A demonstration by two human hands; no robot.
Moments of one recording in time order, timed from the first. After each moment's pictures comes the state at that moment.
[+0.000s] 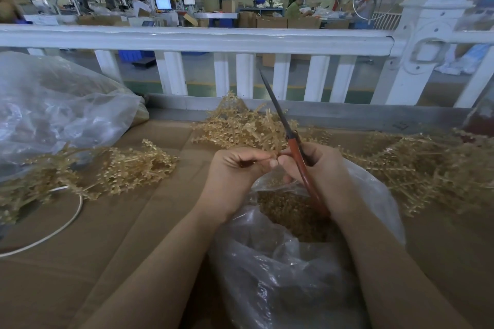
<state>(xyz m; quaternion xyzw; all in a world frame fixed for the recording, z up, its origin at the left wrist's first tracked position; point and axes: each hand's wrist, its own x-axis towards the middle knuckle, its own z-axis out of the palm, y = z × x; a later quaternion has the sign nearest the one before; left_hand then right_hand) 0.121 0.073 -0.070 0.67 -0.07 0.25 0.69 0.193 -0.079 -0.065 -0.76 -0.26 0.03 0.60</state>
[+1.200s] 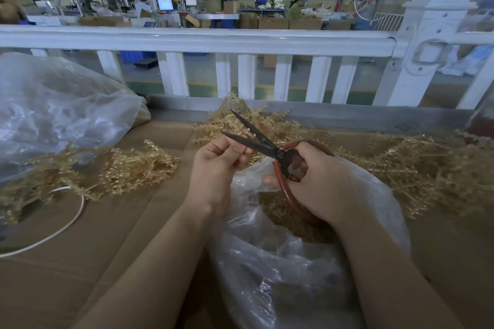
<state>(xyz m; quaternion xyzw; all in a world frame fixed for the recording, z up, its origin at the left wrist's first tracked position) 0.121 0.083 -0.061 0.55 0.03 0.27 0.79 0.186 -0.085 -0.061 -0.90 -0.31 -0.10 0.28</state>
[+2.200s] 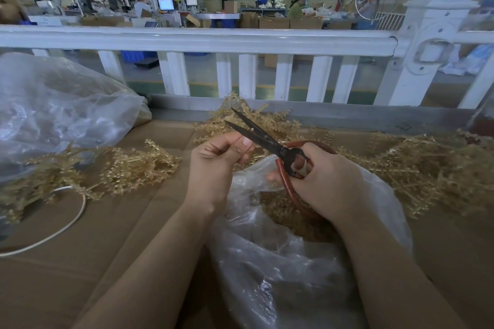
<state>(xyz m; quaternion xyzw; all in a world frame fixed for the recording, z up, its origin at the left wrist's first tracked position) 0.120 0.091 -0.066 0.61 0.00 0.31 0.73 0.190 -0.086 -0.067 -0.89 -0.31 -0.17 0.29</state>
